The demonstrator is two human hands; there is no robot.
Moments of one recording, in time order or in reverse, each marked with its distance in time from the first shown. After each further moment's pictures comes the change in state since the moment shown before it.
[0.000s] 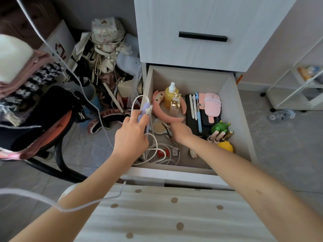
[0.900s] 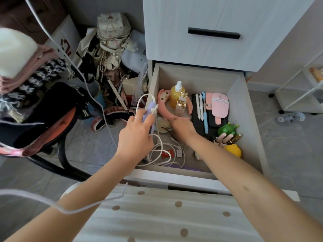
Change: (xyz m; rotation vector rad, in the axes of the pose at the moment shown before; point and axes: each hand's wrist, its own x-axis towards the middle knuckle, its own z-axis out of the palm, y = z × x) left_hand 0.002 -0.004 0.005 -0.004 0.018 0.009; right_hand 0.021 0.000 0.010 -0.420 0.313 -0.266
